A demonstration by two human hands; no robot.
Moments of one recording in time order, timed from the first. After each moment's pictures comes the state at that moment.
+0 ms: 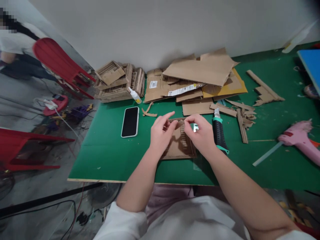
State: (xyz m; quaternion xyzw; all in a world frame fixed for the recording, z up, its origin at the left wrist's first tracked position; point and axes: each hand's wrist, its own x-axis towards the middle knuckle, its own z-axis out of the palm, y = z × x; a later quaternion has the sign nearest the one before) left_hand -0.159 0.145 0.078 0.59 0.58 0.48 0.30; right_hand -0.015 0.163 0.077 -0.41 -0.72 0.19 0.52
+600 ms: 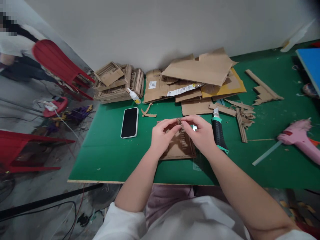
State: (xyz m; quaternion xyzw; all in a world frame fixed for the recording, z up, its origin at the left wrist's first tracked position) left_hand -0.151 0.143 0.074 0.58 0.52 0.53 0.35; right_hand -0.012 0.162 0.077 -0.42 -0.68 0.30 0.52
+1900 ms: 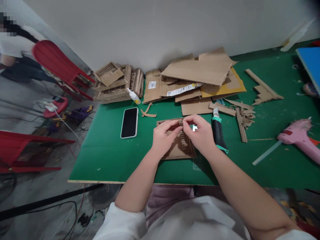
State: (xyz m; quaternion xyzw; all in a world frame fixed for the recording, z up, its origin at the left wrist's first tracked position) left_hand -0.148 0.141 0.075 0.65 0.53 0.49 0.25; right_hand -0.013 0.162 0.081 -0.44 -0.70 0.25 0.50
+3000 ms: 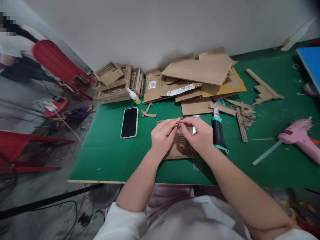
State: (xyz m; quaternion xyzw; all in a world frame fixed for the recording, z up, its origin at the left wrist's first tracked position) left_hand -0.154 0.142 0.070 0.72 0.48 0.49 0.05; right_hand -0.016 0.160 0.072 -0.38 -0.74 0.13 0.54
